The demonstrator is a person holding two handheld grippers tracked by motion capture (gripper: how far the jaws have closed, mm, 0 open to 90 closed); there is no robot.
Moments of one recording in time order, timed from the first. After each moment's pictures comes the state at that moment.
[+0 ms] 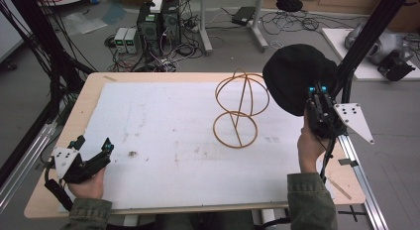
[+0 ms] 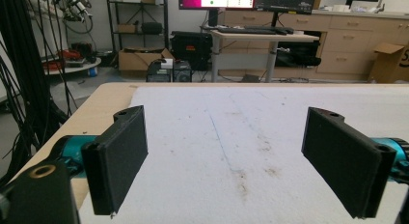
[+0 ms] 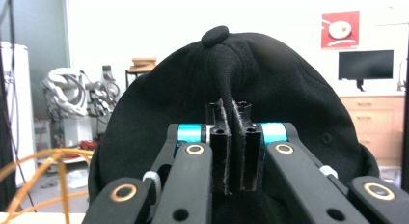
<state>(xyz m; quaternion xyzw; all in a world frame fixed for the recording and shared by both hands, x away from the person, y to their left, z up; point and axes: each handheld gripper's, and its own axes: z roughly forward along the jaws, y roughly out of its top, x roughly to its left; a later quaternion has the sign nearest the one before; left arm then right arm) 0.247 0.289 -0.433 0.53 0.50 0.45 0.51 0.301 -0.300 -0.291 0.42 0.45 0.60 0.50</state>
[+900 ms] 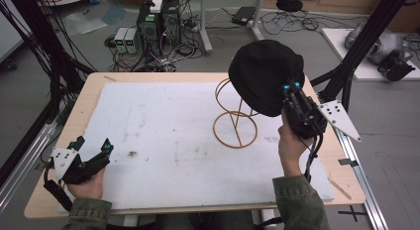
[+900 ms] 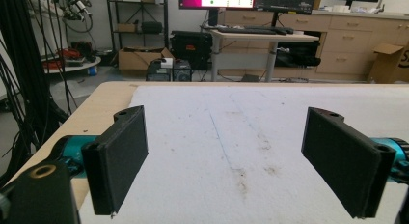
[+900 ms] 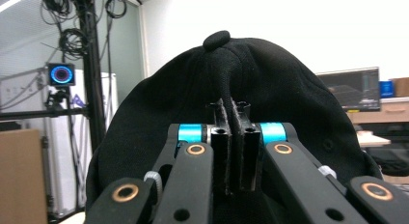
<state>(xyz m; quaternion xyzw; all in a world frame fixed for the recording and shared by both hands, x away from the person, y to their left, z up) 0.246 0.290 -0.433 0.53 0.51 0.44 0.52 0.293 -0.252 -0.276 0.36 0.47 0.69 0.41</state>
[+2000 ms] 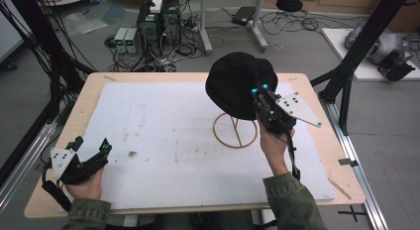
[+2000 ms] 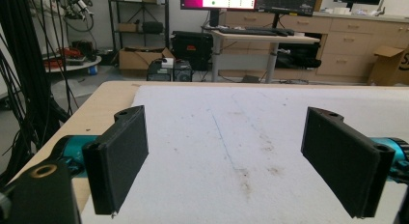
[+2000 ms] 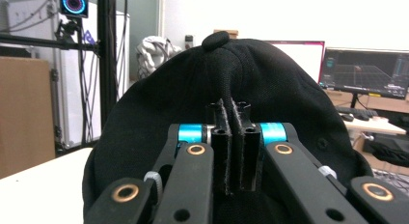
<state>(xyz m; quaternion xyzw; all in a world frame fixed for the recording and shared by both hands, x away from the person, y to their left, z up) 0.246 0.294 -0.434 0.53 0.51 0.44 0.52 0.315 -0.204 -0.289 0.34 0.57 0.62 0.41</state>
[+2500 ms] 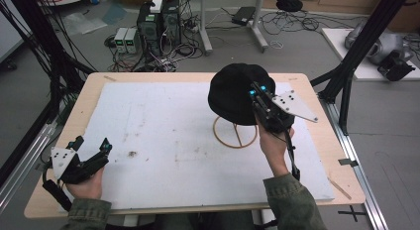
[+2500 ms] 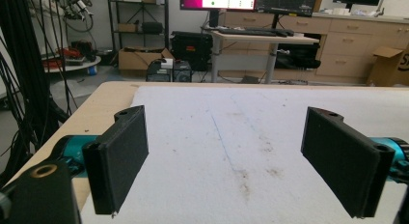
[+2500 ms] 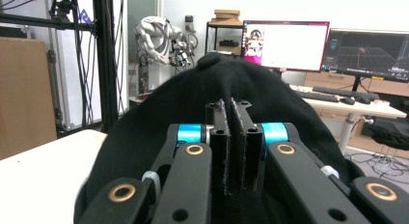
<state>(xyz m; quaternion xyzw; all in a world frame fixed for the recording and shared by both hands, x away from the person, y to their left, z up) 0.246 0.293 -0.433 0.52 0.51 0.44 0.52 0.320 -0.203 -0.292 0.35 0.60 0.60 0.40</state>
